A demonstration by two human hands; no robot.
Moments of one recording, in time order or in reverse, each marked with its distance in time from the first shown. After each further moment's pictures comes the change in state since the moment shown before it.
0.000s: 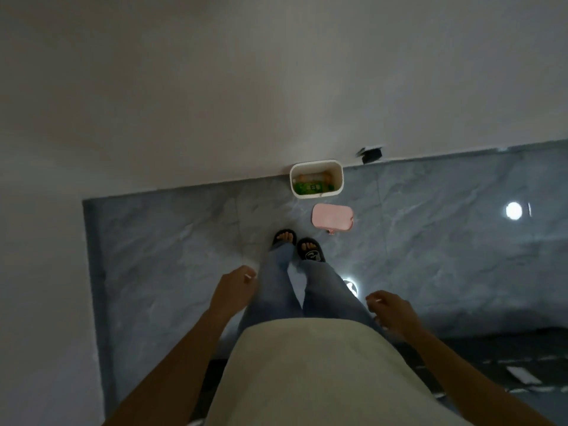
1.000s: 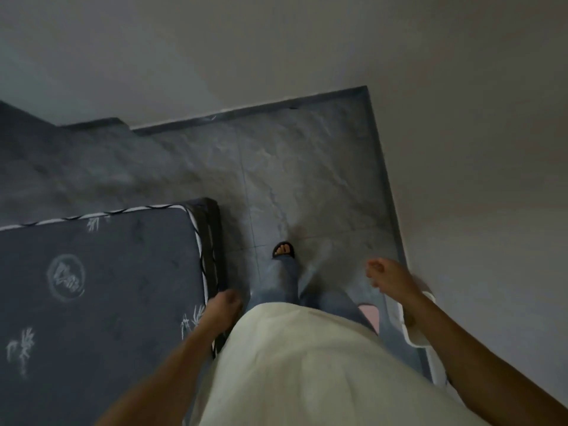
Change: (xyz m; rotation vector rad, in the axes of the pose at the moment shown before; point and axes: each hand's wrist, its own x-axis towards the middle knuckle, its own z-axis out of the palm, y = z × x) left_hand -0.252 -0.152 0.249 -1.326 0.331 -0.876; right_hand -0.060 -0.302 0.226 -1.265 -0.267 -0.780
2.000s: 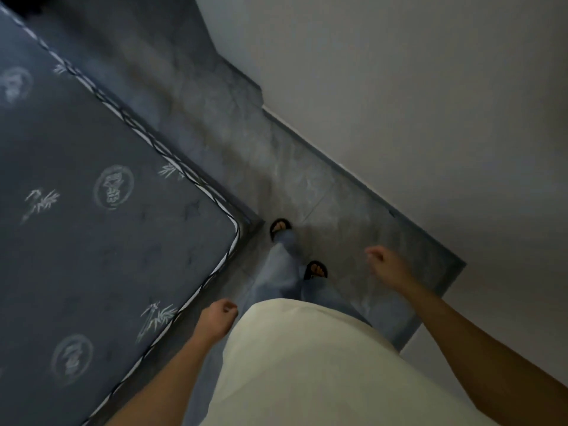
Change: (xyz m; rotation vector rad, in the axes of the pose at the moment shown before) left_hand 0.092 0.052 -0.150 -0.777 0.153 -0.435; right_hand 0.229 -0.513 -0.027 -0.678 -0.319 -0.447
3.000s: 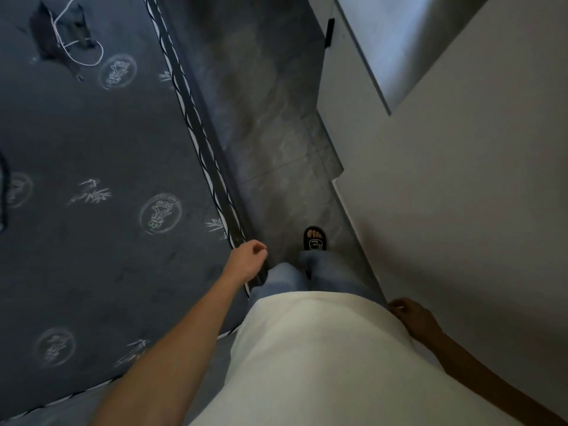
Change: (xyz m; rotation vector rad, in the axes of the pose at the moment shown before) left_hand 0.206 0.225 -0.354 -0.521 0.217 -0.014; right_hand 0.247 -0.350 -0.121 -0.512 -0.193 0.031
